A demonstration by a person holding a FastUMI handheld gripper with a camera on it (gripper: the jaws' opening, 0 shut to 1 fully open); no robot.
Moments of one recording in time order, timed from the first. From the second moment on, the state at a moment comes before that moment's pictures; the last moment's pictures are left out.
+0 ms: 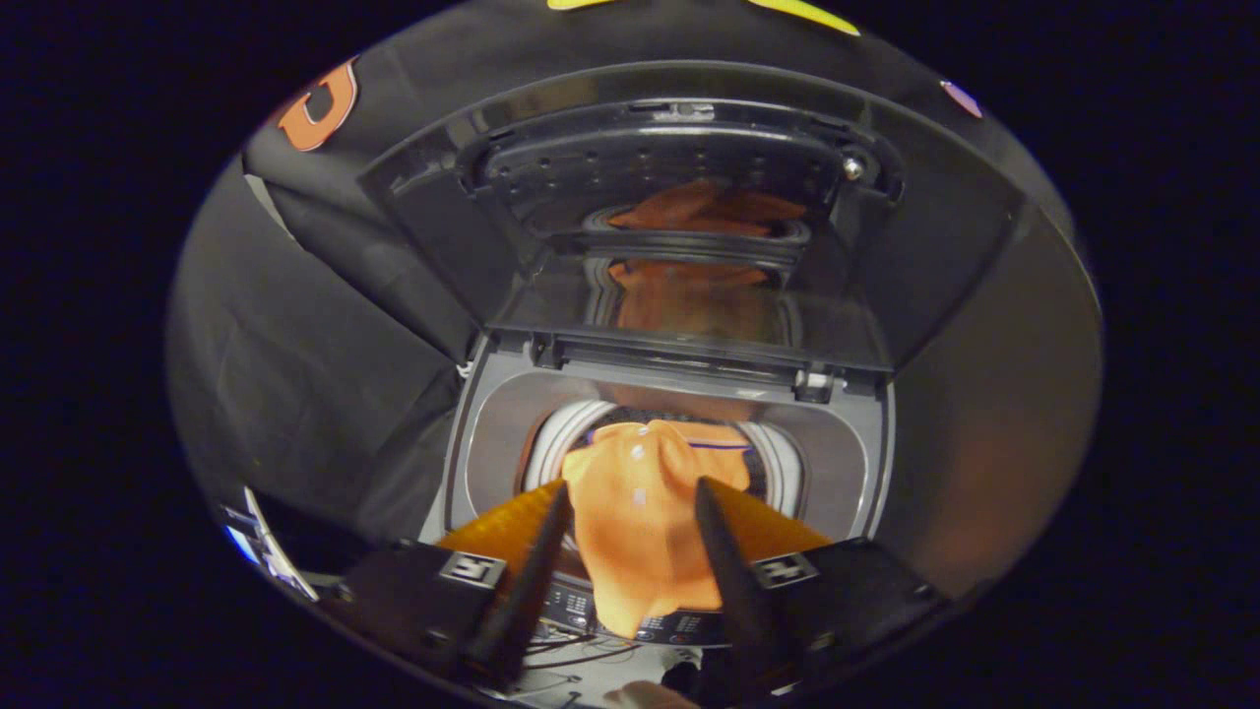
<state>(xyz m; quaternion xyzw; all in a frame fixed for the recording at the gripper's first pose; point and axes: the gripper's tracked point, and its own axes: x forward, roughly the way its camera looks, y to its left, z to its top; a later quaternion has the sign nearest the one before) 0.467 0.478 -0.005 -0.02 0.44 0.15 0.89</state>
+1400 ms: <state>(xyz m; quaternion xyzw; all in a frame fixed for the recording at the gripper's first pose) 0.464 0.475 0.109 -0.09 0.25 0.16 0.95</state>
